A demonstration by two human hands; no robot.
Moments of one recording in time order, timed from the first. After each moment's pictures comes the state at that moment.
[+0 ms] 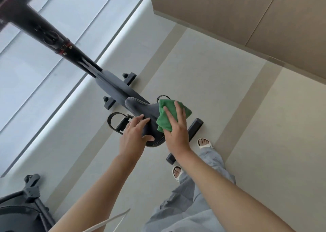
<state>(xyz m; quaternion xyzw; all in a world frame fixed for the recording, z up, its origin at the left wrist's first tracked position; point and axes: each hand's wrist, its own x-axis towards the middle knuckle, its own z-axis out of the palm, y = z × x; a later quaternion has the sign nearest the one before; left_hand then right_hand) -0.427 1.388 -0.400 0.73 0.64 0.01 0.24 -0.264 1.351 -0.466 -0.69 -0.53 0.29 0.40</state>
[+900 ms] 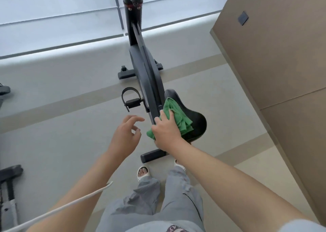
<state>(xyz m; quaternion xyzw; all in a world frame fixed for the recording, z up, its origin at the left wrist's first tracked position) -0.520 1.320 -0.410 0.51 0.73 0.29 0.36 -0.356 1.399 -0.422 -0.34 -0.91 0.03 -0.22</state>
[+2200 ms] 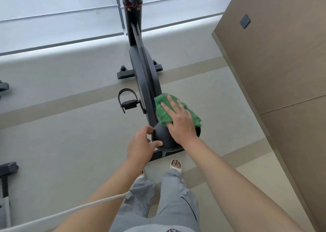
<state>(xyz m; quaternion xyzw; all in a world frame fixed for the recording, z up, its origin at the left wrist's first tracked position) -0.434 1.339 -0.430 0.41 0.79 0.21 0.40 -0.287 1.457 -0.432 -0.49 -0.85 0.21 0.02</state>
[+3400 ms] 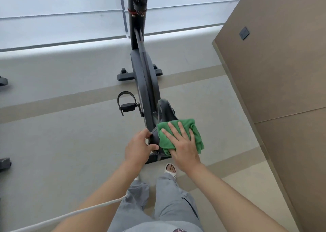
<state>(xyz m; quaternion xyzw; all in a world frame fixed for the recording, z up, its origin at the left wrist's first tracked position) -0.432 1.346 -0.425 0.41 0.80 0.19 0.39 -0.240 1.404 -0.425 -0.45 -0.87 0.20 0.00</state>
